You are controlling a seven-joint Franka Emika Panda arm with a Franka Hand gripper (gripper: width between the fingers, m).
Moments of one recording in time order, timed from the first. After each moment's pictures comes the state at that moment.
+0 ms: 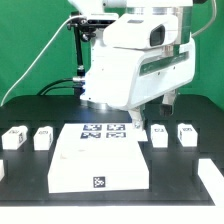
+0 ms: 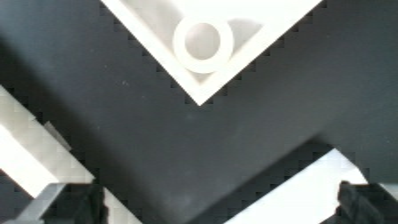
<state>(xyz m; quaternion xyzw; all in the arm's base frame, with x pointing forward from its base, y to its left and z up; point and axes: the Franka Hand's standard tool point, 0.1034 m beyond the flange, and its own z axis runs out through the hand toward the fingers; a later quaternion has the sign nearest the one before) 0.564 0.056 0.114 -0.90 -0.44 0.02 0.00</state>
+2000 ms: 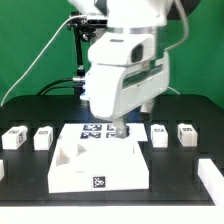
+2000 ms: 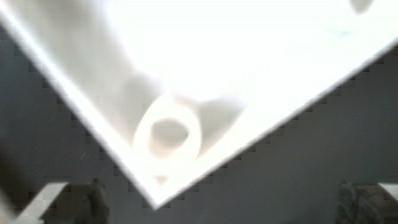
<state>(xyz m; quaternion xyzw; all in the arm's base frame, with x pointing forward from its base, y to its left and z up) 0.507 0.018 0.080 -0.86 -0.51 0.01 0.01</state>
